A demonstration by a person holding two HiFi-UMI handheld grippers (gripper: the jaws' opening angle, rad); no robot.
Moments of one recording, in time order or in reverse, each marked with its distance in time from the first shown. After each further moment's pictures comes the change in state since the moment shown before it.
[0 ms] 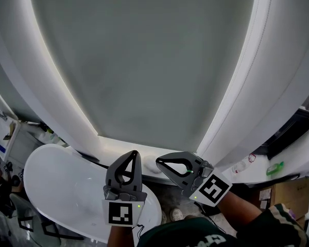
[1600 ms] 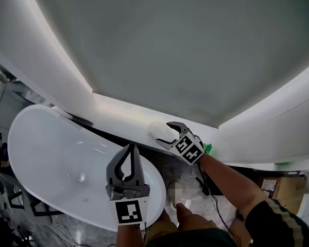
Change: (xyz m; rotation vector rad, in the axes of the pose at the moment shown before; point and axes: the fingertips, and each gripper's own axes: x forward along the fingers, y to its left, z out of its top) left arm -0.009 0.057 -0.235 -0.055 0.201 0.186; right arm 0.118 -0.024 -0.439 0.190 0.716 0.047
